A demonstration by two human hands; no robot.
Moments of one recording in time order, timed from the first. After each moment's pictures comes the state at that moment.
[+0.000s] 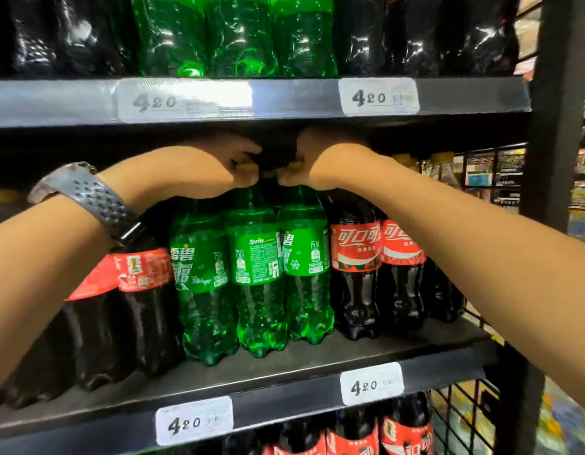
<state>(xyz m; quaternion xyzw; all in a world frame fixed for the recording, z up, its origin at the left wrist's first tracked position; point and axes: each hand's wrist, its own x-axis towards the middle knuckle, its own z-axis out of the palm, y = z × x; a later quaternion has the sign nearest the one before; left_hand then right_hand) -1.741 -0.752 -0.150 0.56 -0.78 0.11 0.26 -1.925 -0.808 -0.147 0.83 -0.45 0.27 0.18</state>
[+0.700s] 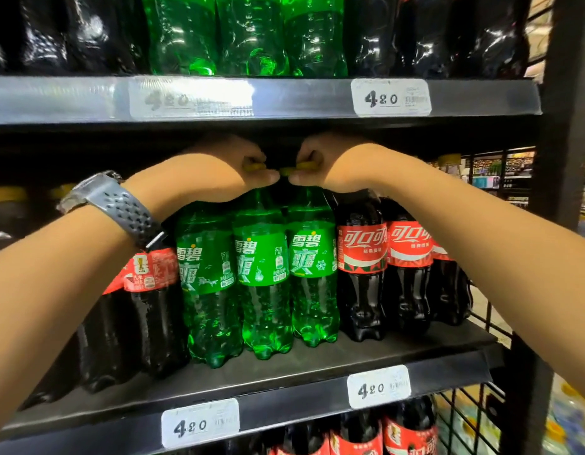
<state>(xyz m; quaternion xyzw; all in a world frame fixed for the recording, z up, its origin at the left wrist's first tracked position) -1.748 -0.751 -0.153 0.59 -0.74 0.21 0.25 -1.937 -0.815 -0.148 0.87 -0.39 0.27 0.14</state>
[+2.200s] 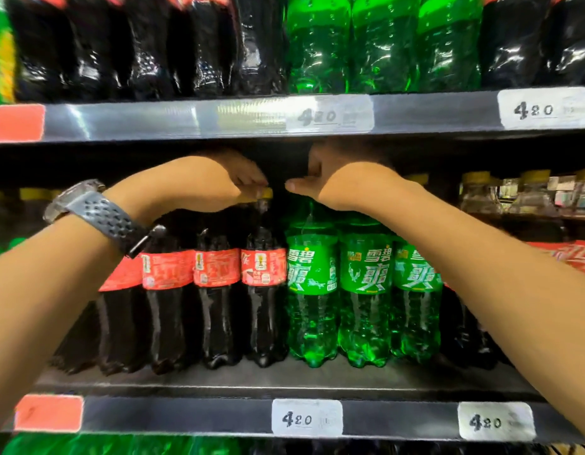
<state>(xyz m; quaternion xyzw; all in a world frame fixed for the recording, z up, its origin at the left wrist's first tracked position) -1.616 -0.682 -0.150 0.63 -0.73 0.18 0.18 -1.810 -0.763 -0.151 0.85 -0.37 0.32 0.19</state>
